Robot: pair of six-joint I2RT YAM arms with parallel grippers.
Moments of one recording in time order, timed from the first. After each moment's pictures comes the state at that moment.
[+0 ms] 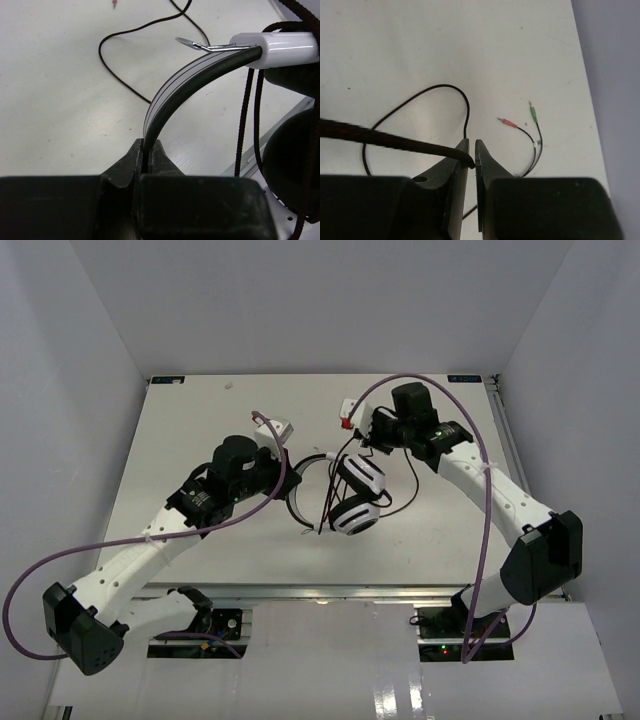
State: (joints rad) left arm -0.67 1.07 1.01 -0.37 0.11 -0.26; right arm 0.52 1.48 1.33 -0.47 -0.38 -0.83
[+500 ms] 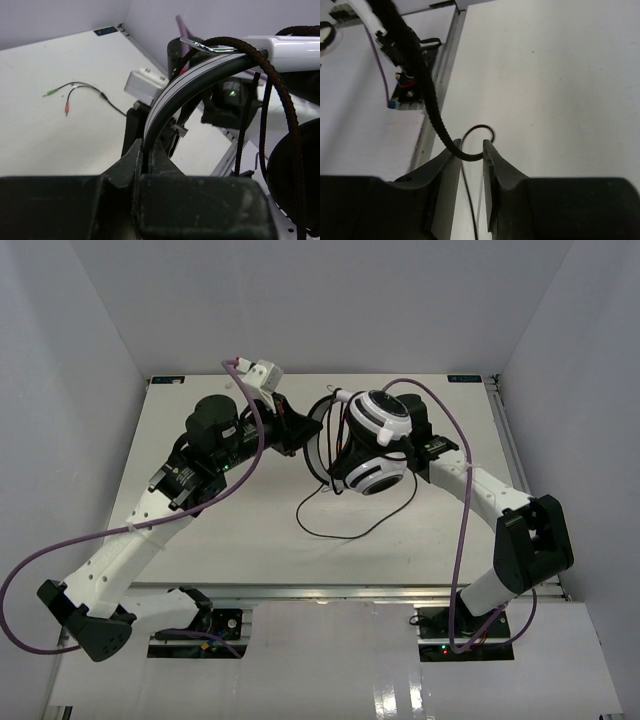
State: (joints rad) left arm -0.68 1.14 1.33 -0.27 0.22 -0.37; right arm 0.49 1.54 1.14 -0.07 -1.23 -0.24
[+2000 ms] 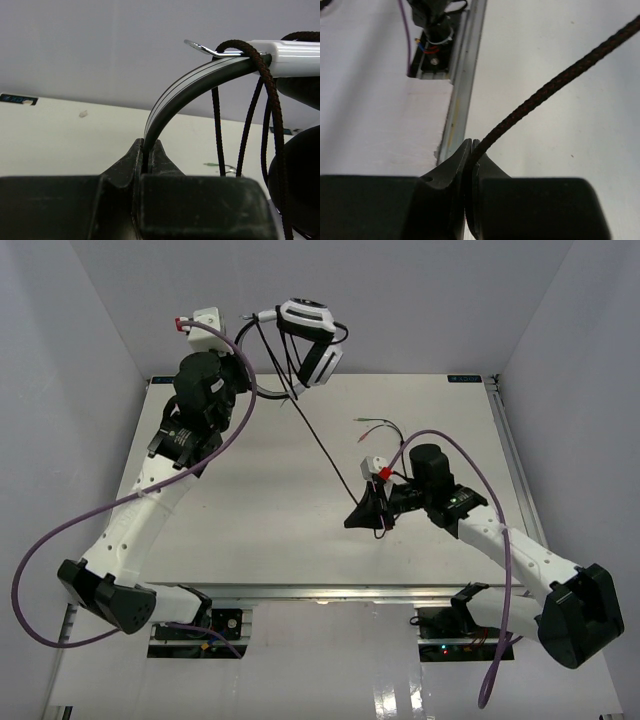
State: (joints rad) left arm -0.48 1.33 1.57 -0.21 -0.43 -0.22; right arm 0.58 1.13 0.74 -0.08 -1.16 -0.29
